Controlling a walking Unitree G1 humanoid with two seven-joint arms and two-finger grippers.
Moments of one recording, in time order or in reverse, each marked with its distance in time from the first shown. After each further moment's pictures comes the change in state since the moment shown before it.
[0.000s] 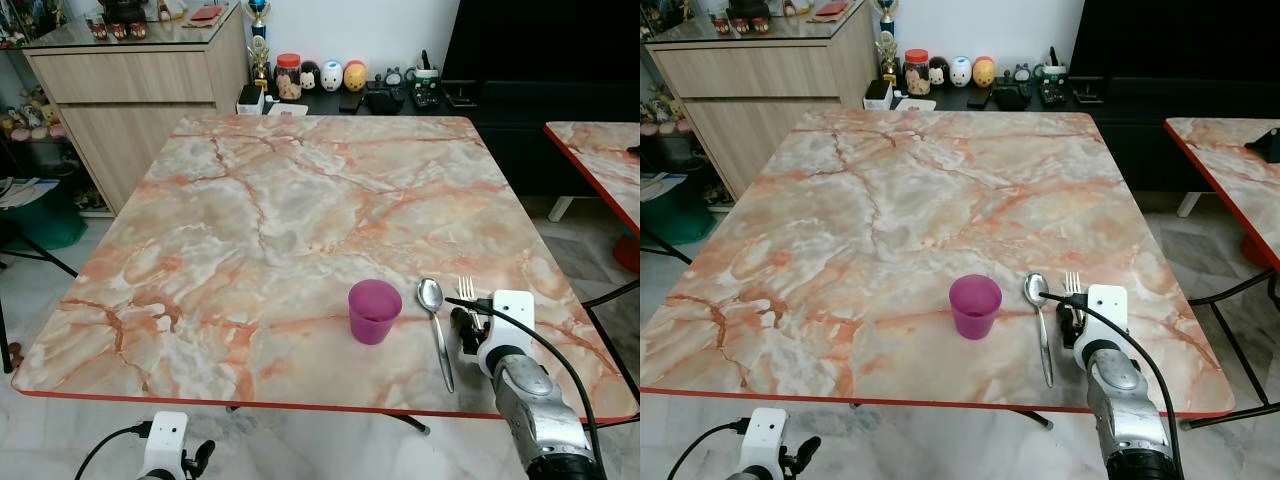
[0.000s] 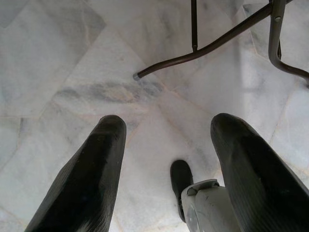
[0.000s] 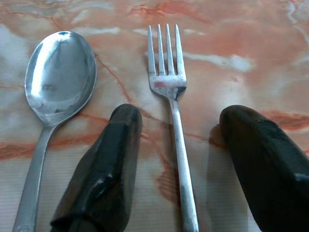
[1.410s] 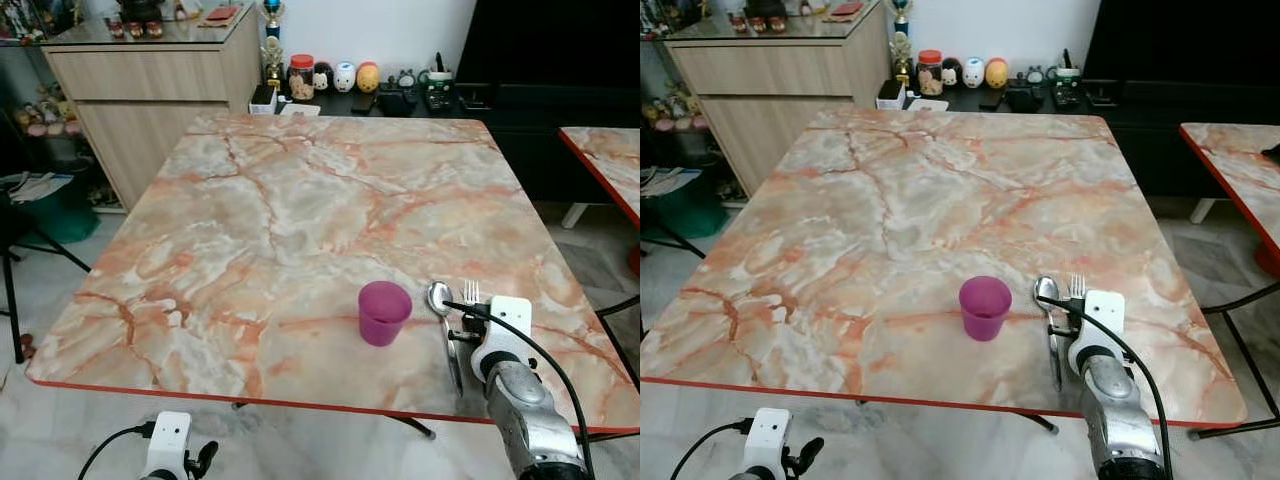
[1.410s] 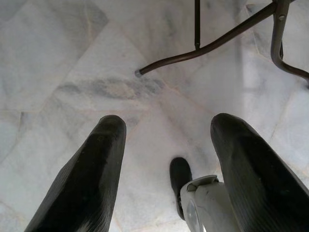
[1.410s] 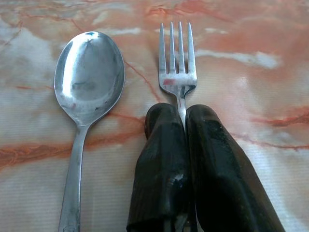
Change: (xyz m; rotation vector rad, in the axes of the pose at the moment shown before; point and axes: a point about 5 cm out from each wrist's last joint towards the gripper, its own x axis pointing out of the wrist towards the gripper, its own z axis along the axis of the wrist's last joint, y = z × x) left arm 0.001 -0.003 0.000 0.008 0.002 -0.015; right arm -0.005 0.003 -0.007 0.038 -0.016 -0.041
